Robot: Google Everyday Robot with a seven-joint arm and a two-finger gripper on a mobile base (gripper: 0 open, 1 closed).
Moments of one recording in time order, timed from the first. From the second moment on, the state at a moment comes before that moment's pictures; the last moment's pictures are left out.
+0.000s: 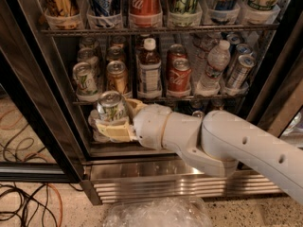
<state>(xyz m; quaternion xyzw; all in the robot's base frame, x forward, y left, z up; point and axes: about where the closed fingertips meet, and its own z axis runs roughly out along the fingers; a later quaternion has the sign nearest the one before) 0.477 0.092 0.863 -0.41 0.62 0.34 0.58</state>
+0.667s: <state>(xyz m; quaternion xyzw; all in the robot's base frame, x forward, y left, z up) 0.444 0.069 0.864 -0.39 0.65 0.32 0.57</state>
